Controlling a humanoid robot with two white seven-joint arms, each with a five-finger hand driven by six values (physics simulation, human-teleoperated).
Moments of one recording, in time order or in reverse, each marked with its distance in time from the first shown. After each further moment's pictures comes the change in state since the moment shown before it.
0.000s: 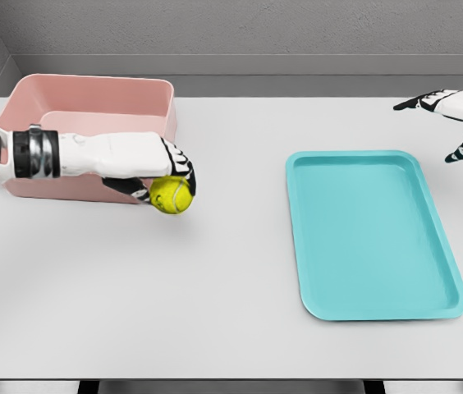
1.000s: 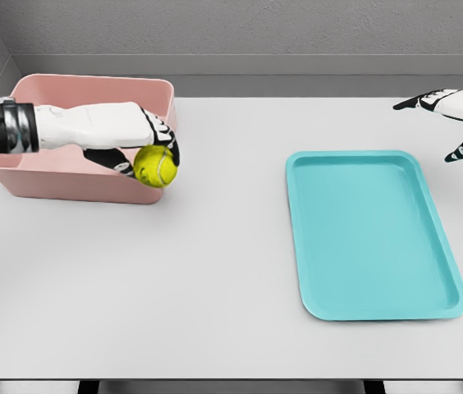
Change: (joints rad) left arm -0.066 0.023 0.003 0.061 0.030 0.000 0.000; right arm -0.002 -0.001 0.000 -0.002 0.000 0.000 0.001
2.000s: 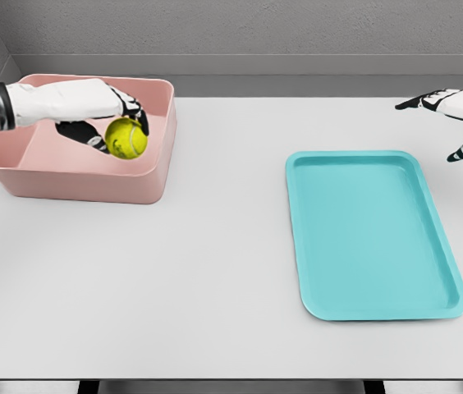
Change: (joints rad) left arm -0.038 -0.019 -0.001 0.209 0.005 0.000 0.000; right arm 0.000 -0.006 0.000 0.000 0.000 0.000 0.000
